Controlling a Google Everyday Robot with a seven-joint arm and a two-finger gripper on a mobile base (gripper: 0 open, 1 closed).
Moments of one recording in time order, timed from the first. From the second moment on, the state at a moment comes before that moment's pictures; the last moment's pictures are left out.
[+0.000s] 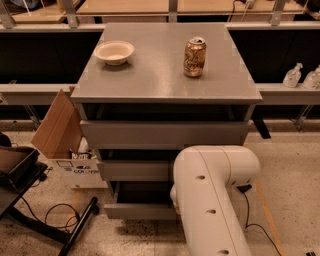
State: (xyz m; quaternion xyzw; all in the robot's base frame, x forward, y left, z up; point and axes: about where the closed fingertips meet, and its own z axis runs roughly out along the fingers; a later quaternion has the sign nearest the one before) arm 0.609 -0.114 0.183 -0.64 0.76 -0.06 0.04
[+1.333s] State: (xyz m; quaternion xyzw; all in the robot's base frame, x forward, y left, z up) arm 0.609 -0.114 0.185 -0.64 0.76 -0.06 0.04
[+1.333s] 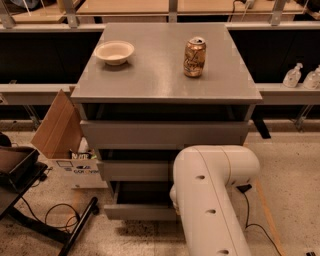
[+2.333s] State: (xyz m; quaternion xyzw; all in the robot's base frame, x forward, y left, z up) arm 0.607 -0.114 0.184 -0.64 0.76 -0.06 0.04
